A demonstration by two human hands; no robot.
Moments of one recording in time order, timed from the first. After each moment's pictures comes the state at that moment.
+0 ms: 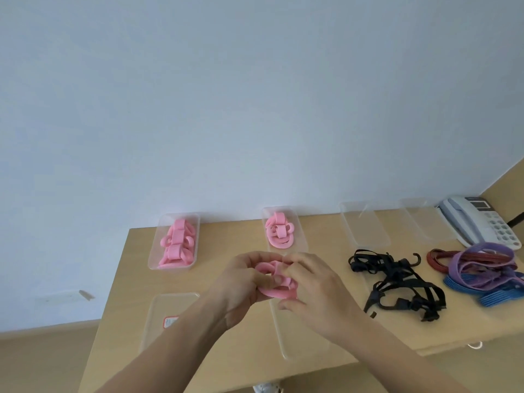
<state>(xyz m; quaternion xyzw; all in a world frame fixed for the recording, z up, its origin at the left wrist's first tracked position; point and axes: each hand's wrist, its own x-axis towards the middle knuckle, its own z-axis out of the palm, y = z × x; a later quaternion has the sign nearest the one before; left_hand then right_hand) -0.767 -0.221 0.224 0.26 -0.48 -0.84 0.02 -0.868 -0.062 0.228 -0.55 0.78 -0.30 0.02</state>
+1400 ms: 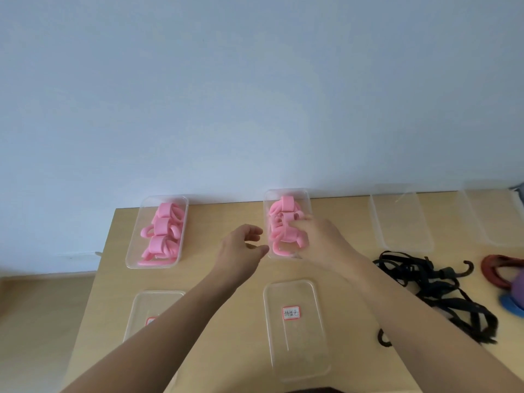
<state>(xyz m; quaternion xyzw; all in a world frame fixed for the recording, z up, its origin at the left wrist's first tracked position) -0.870 -0.269 0.158 0.46 -0.71 -0.54 0.03 -1.036 -0.144 0.150 -0.53 0.78 -0.22 0.24</state>
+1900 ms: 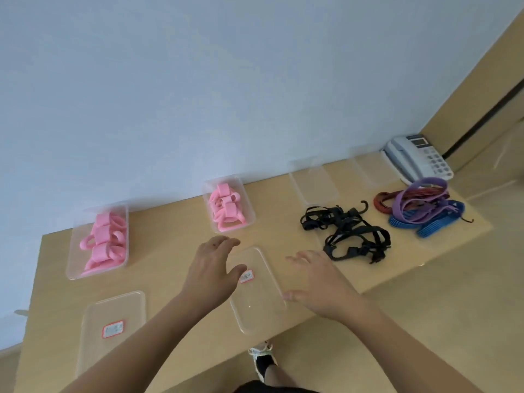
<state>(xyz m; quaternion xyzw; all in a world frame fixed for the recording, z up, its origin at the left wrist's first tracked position) -0.814 -0.193 0.160 0.21 -0.92 -0.33 0.00 -0.923 0.030 0.161 -0.31 0.91 -0.11 0.24</state>
